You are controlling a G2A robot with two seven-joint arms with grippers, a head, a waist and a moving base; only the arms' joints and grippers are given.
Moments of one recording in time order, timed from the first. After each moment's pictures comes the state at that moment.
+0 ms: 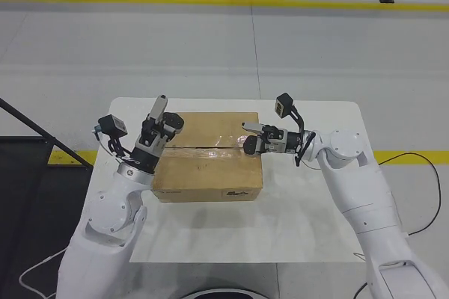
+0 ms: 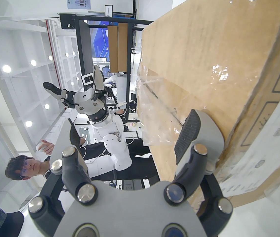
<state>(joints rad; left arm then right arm) 1.30 -1.26 -1.39 -1.92 -0.19 -0.09 -0.10 -0.63 -1.29 1.13 -1.08 0.32 -0.05 1.16</state>
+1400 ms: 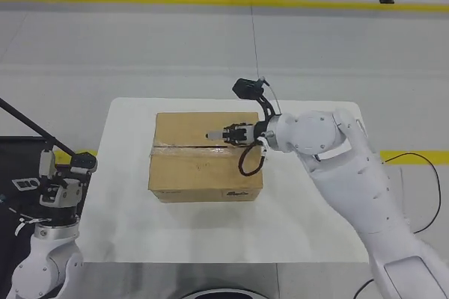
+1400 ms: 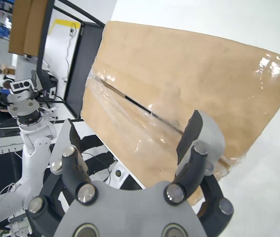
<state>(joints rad) 1.78 -1.25 -1.87 -1.95 -0.50 -0.48 -0.24 -0.45 -1.29 0.87 -1.49 -0.34 0.29 1.14</state>
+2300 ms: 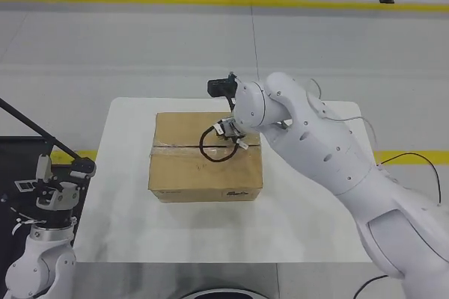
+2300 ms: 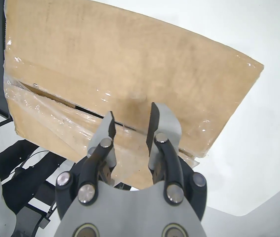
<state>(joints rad) 1.76 -1.25 -1.91 -1.87 -0.62 -0.48 -0.40 -0.10 -1.45 0.50 -1.15 -0.47 0.49 1.33</state>
